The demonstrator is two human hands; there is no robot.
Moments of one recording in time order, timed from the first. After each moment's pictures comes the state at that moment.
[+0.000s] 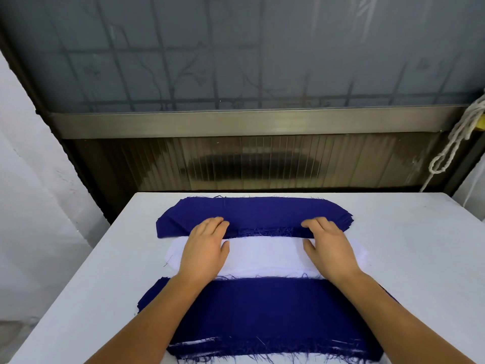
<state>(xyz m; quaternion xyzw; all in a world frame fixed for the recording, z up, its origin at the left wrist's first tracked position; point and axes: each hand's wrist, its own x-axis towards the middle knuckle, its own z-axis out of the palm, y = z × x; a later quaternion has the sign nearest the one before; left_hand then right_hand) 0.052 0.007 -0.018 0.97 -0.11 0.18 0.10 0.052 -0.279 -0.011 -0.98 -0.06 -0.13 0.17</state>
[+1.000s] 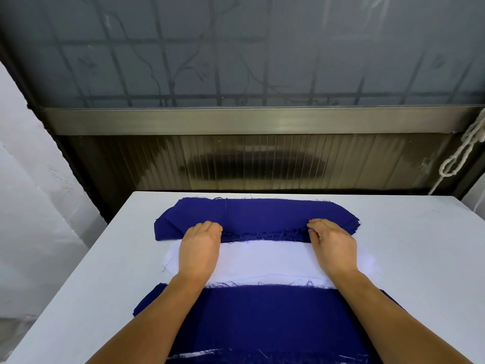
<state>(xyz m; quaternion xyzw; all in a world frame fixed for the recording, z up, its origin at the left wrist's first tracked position) 0.075 0.012 -0.024 0.96 -0.07 0.24 0.10 0.084 -0.277 -0.030 -0.95 -0.01 -0.25 0.17</state>
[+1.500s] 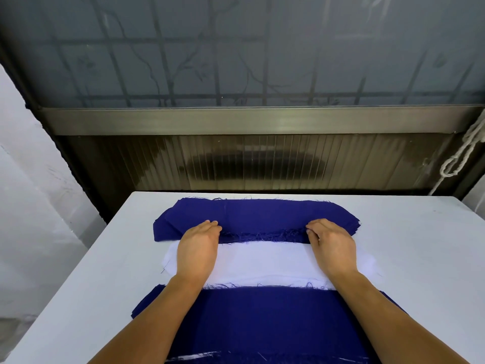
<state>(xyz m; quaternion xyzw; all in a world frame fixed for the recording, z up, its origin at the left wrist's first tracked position) 0.080 0.017 -0.030 0.95 -0.09 0.27 0.09 0.085 -0.277 -0.032 -0.94 -0.05 -0.29 0.19</state>
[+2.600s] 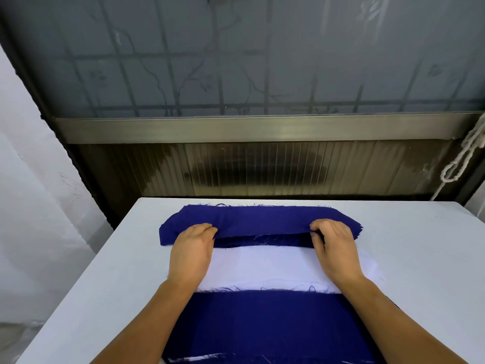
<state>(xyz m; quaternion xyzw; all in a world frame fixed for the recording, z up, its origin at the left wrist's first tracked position) 0.059 0.032 -0.005 0.95 -0.09 0.26 0.11 0.072 -0.278 -0.015 -0.92 -0.10 -0.29 0.25</state>
